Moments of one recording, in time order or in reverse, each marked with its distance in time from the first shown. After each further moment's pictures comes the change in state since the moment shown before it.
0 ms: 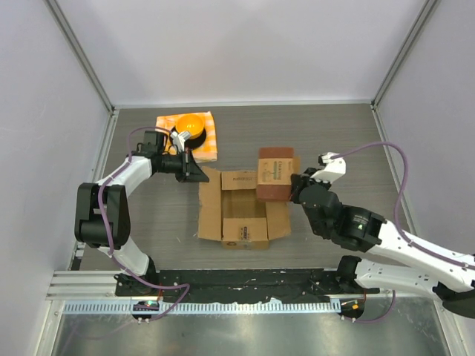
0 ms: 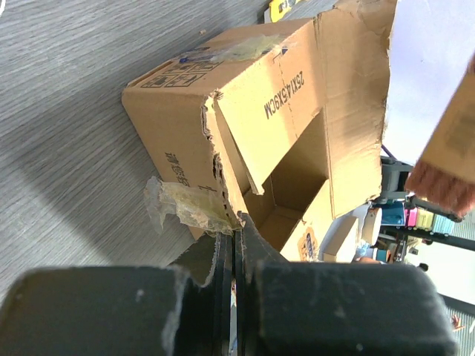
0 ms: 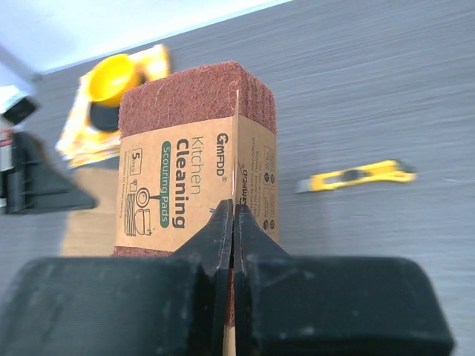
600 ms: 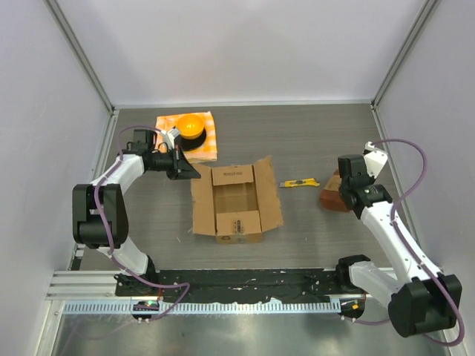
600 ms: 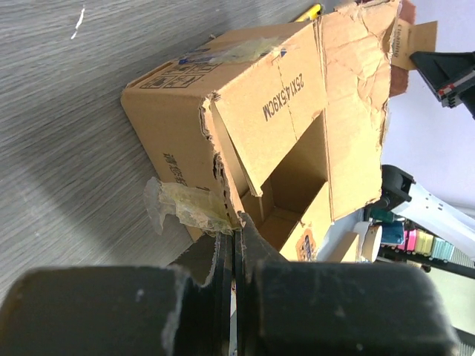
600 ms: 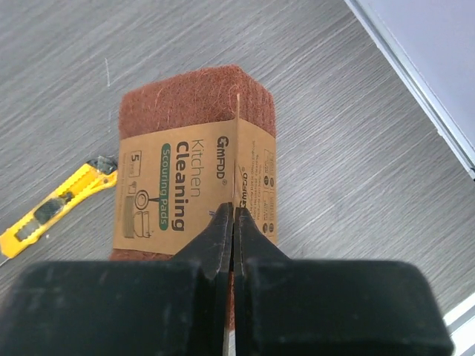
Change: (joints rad) left arm 0.075 0.000 0.028 -0.053 -0.010 0.031; right arm -0.883 0.105 -0.085 -0.271 -0.250 -0.131
